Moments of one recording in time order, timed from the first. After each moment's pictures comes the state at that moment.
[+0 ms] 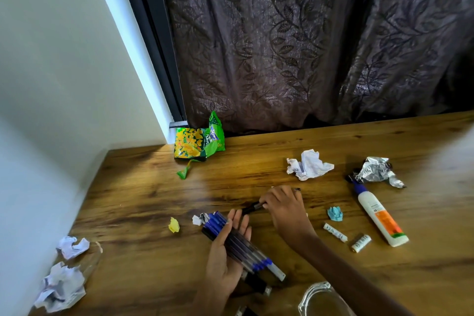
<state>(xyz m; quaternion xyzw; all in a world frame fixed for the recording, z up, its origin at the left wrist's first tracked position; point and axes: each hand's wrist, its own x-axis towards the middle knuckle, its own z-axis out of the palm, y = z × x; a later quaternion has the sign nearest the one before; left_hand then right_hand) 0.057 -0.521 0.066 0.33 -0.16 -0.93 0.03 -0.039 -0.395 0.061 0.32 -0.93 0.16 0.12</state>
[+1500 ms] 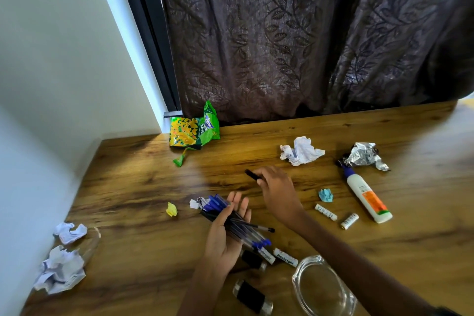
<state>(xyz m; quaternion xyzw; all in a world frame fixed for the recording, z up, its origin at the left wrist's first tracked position) 0.062 -0.517 0.075 0.30 -0.18 -0.94 0.01 -0.030 -0.409 0.094 0.23 -0.93 0.28 0.00</state>
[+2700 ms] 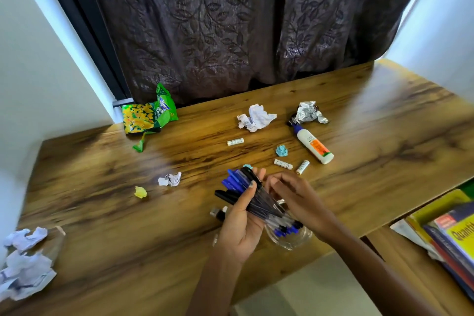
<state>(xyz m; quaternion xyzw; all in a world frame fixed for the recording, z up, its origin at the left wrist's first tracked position) 0.122 -0.446 0.109 0.16 -0.21 -0.95 -0.18 0.099 -0.317 0.124 0.05 -0.81 0.58 -0.10</state>
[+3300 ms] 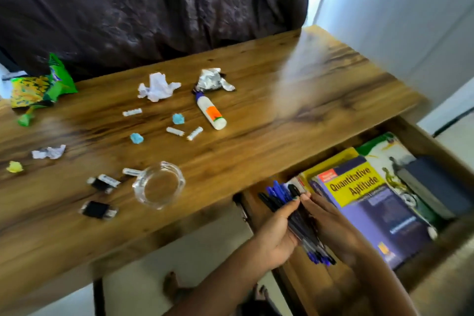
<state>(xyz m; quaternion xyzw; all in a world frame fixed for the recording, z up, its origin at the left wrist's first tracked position) 0.203 -0.133 0.078 0.24 -0.31 -0.83 -0.39 0.220 -0.024 0.091 -0.19 -0.66 0.71 -0.16</state>
